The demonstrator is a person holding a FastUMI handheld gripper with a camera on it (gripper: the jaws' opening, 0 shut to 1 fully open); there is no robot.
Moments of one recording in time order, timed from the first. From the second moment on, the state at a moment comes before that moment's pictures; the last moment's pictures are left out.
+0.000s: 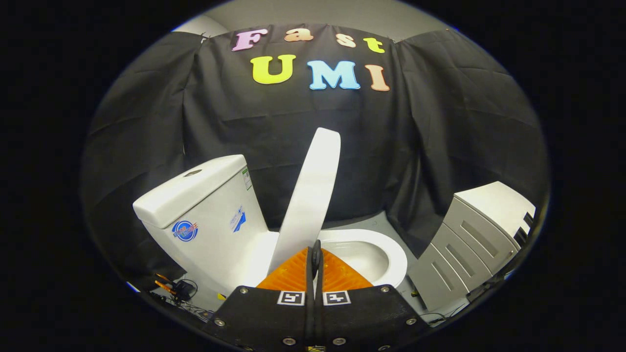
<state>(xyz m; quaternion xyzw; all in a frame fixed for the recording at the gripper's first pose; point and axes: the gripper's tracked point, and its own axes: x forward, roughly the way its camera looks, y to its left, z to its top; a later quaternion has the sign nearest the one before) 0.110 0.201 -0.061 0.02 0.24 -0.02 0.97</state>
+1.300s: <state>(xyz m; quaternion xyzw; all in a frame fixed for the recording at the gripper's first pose) 0.121 0.299 -0.040 -0.05 0.22 0.05 0.97</state>
